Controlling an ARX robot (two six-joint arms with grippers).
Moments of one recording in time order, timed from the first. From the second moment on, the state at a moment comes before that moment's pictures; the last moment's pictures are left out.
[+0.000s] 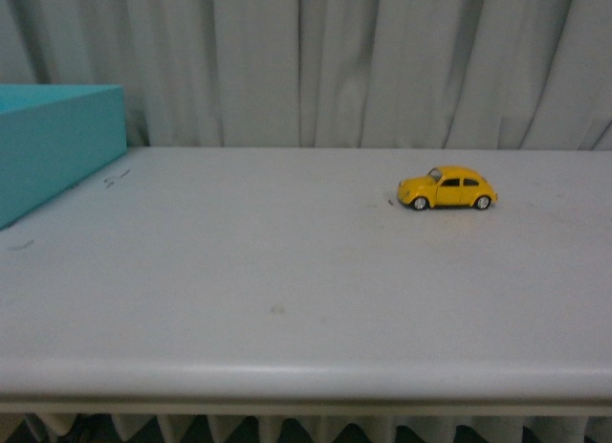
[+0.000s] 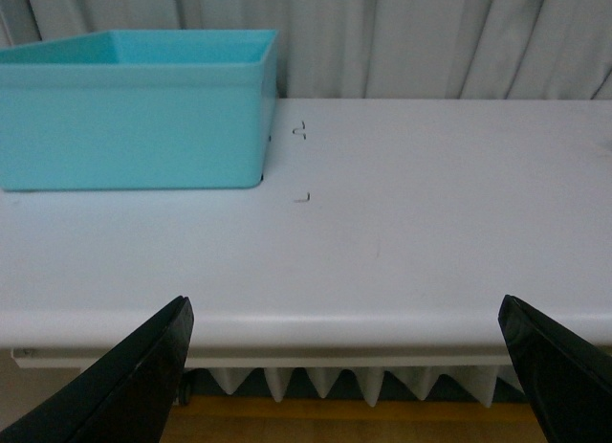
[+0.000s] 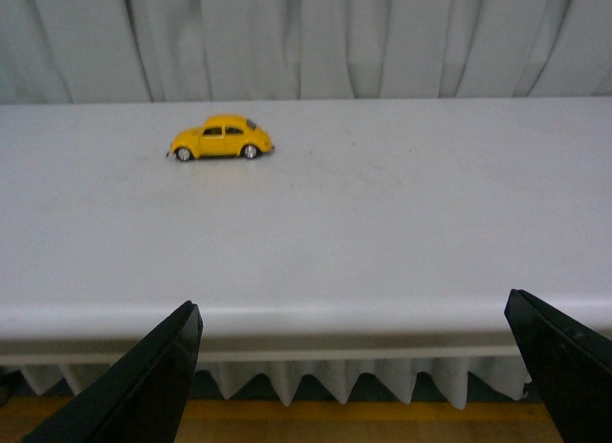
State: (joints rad) left arm 0.00 0.01 0.01 0.00 0.00 0.00; right arm 0.00 0.00 0.01 -0.01 0.00 -0.01
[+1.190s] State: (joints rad) left arm 0.00 0.01 0.01 0.00 0.00 0.00; right arm 0.00 0.00 0.01 0.00 0.00 -0.01
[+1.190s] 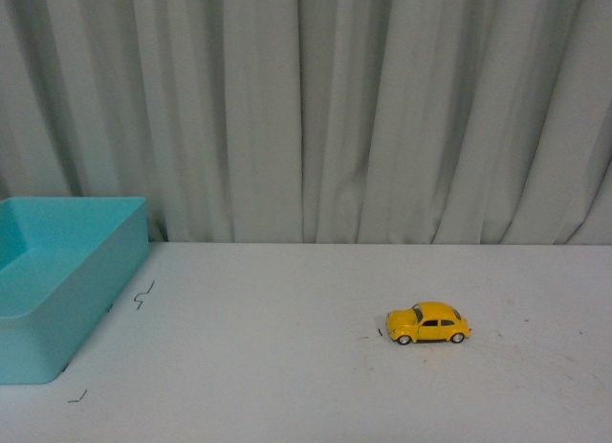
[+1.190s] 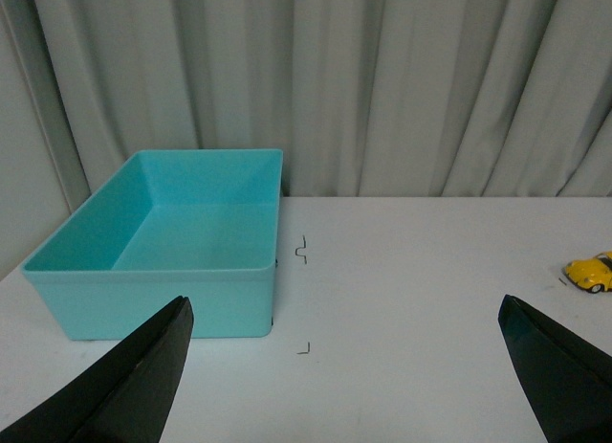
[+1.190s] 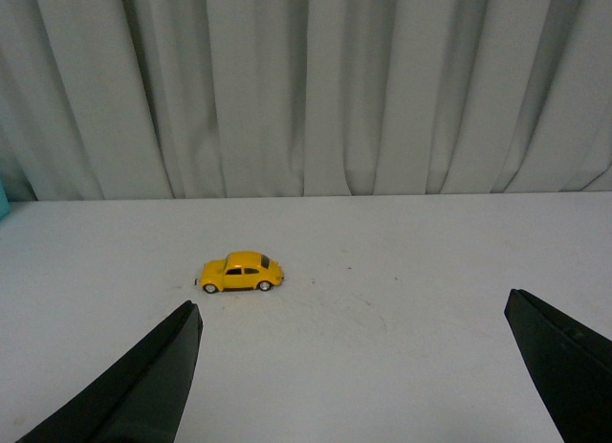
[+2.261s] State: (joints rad) left arm 0.00 0.01 0.01 0.00 0.00 0.00; right arm 0.00 0.00 0.01 0.00 0.00 -0.01
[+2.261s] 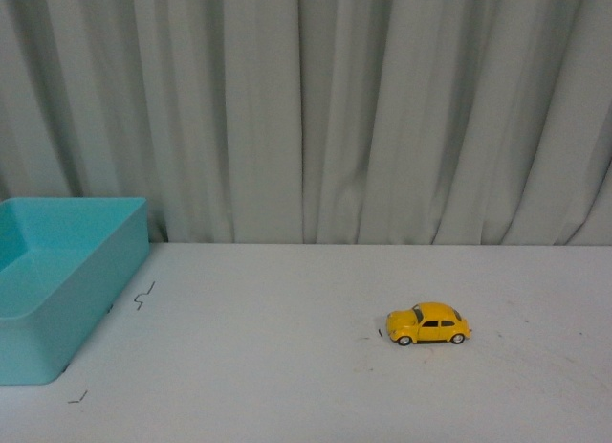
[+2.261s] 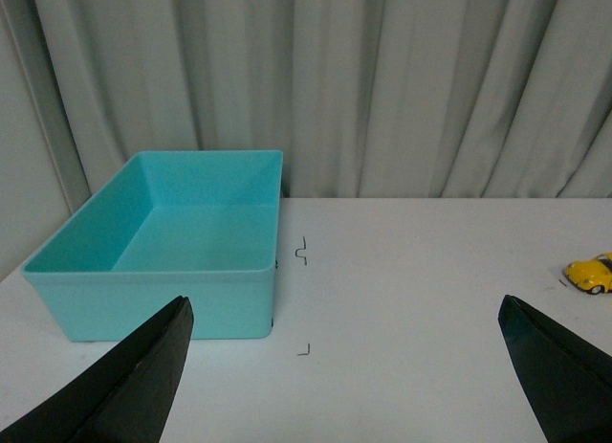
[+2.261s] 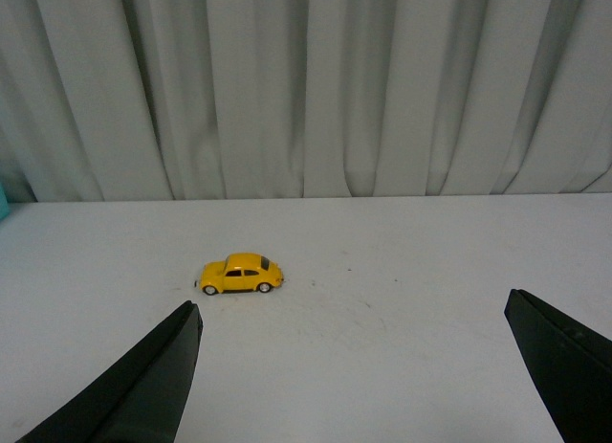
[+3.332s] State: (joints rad) left arm 0.00 0.01 0.01 0.00 0.00 0.00; right arm 0.00 0.00 0.01 0.00 0.00 -0.01
